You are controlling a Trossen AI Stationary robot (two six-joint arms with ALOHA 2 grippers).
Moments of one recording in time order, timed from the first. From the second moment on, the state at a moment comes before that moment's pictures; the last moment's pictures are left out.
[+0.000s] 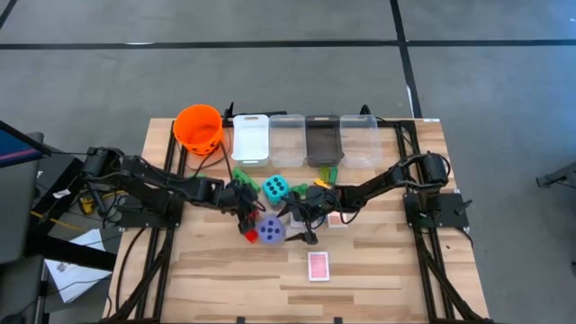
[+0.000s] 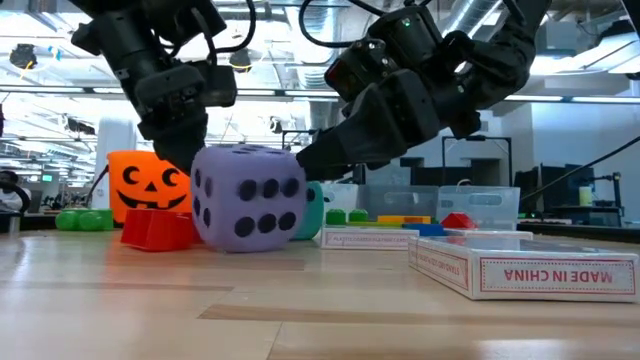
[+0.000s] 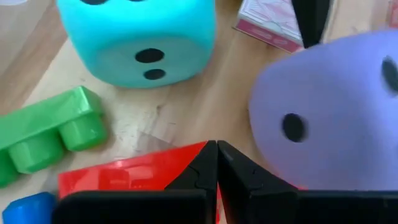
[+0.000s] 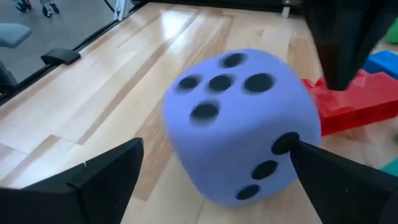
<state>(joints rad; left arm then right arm) -0.10 1.38 0.68 -0.27 -0.19 -0.47 0.06 1.94 0.88 0.60 -0.29 -0.08</state>
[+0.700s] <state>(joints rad) -0.10 1.38 0.68 -0.33 -0.02 -0.47 -0.01 1.94 0.88 0.61 -0.28 -0.09</state>
